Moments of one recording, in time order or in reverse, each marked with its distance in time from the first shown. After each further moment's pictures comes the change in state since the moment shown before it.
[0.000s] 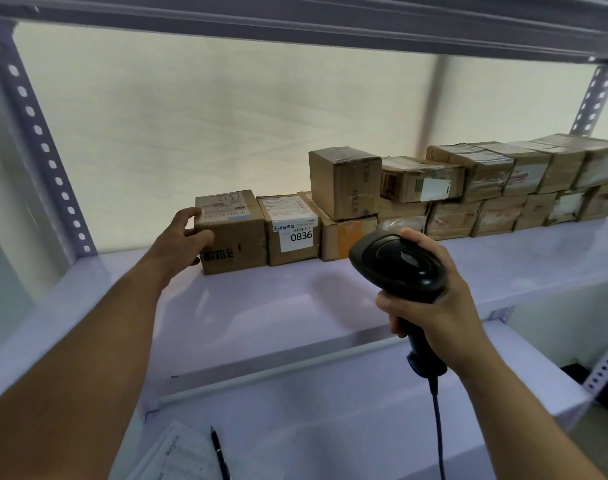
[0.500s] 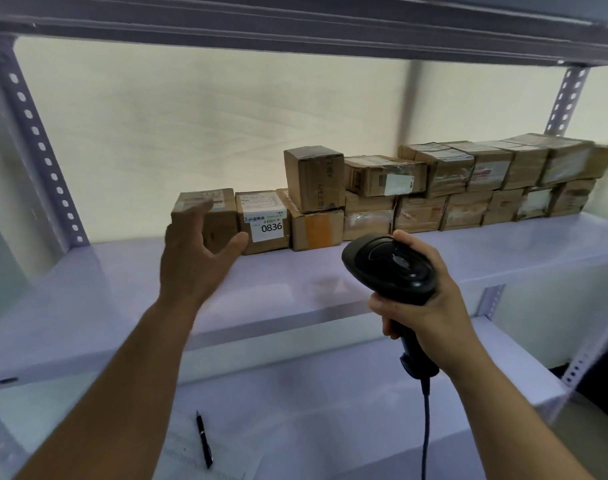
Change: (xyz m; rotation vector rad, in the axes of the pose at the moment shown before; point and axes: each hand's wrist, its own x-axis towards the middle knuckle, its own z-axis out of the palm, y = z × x) left_hand -0.102 0.033 0.071 0.331 0.373 0.429; right_hand -0.036 -0.011 -0.050 0.001 -0.016 0.017
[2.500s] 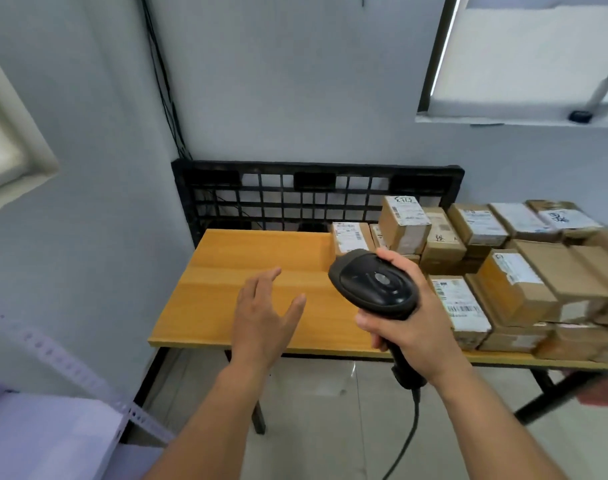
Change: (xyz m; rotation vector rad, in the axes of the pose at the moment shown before) left_hand -0.410 0.638 0.601 -0.618 -1.141 0.575; right_hand -0.299 0.023 -0.673 -0.457 1.093 0.393
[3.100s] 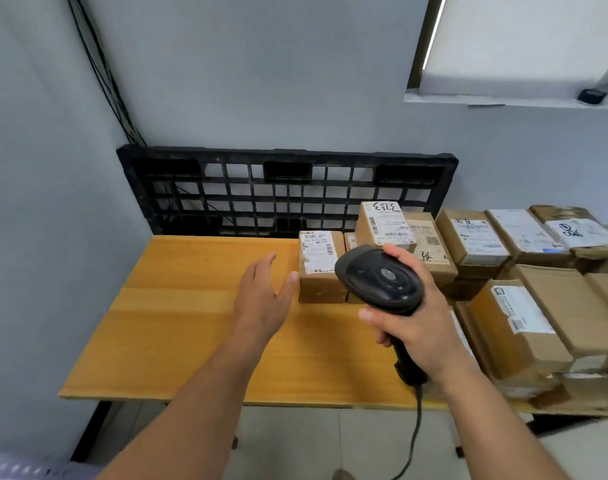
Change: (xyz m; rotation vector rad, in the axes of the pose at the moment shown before) left_hand 0.130 0.007 0.130 -0.048 -0.151 -0.131; right_hand 0.108 0.067 -0.086 0.001 0.040 0.064
